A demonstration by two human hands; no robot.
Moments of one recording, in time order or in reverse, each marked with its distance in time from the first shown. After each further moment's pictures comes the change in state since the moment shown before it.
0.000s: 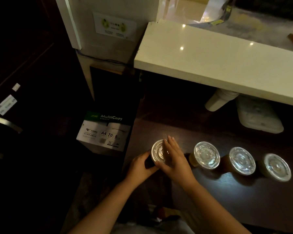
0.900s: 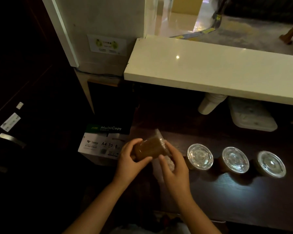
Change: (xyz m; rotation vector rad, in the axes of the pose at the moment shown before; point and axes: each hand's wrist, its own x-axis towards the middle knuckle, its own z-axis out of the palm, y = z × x) left_hand -0.008 0.050 -0.046 -0.169 0.211 0.110; right_hand -0.029 -0.058 -0.020 0.468 0.397 0.042
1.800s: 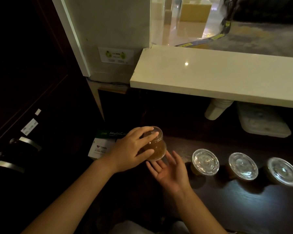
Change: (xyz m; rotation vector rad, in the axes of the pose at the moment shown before) left_hand 0.036 0.059 -0.051 0.694 -0.417 0.506; right_hand 0.023 0.010 0.013 1.367 -0.077 1.018
